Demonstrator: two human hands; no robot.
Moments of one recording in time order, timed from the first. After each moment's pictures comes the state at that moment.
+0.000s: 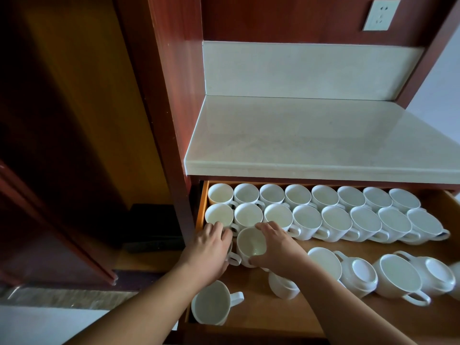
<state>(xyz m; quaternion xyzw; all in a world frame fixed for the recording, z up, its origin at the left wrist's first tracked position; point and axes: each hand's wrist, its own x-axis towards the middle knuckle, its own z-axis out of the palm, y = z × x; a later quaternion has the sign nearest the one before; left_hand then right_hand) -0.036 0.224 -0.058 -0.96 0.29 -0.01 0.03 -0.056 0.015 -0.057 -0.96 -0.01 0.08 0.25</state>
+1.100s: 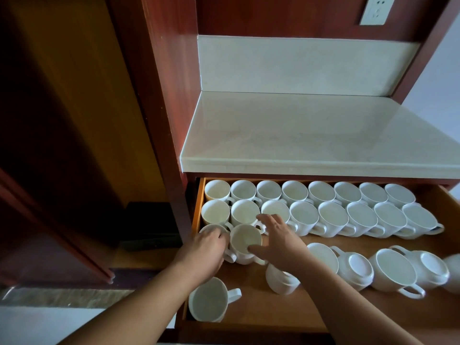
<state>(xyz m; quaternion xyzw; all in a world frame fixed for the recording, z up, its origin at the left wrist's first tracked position) -0.030 0.228 -0.066 -0.95 0.31 0.00 -0.07 -0.056 0.008 -0.058 -0.96 0.01 0.05 0.27</state>
